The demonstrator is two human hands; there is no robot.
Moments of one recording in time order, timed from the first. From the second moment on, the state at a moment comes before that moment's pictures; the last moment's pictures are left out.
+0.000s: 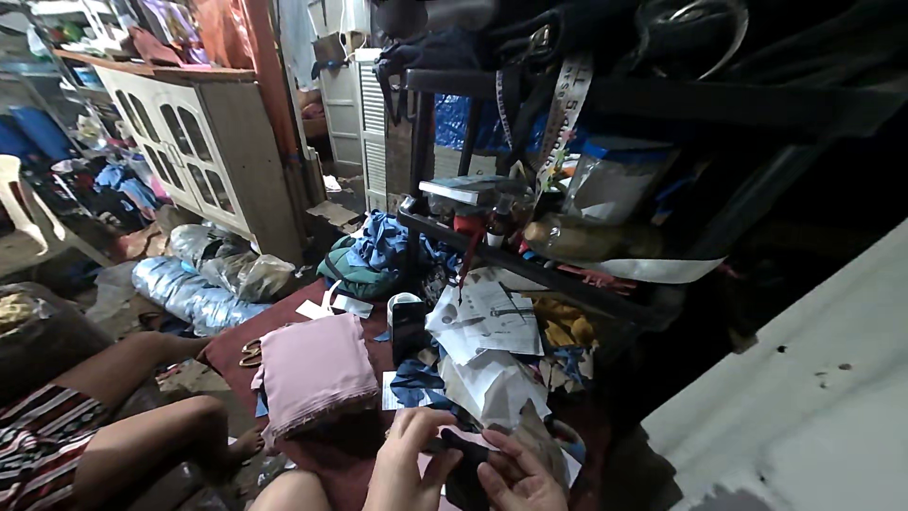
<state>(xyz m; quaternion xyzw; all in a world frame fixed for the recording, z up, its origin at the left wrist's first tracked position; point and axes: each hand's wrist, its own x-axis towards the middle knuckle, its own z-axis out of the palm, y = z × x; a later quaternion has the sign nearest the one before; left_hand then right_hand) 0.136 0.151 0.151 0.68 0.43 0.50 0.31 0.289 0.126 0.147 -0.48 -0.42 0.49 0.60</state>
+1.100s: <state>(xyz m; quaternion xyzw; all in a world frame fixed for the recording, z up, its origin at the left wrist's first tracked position) 0.086 0.145 0.188 0.77 0.46 0.40 0.19 0.358 0.119 0.106 -0.40 -0.44 0.54 0.60</state>
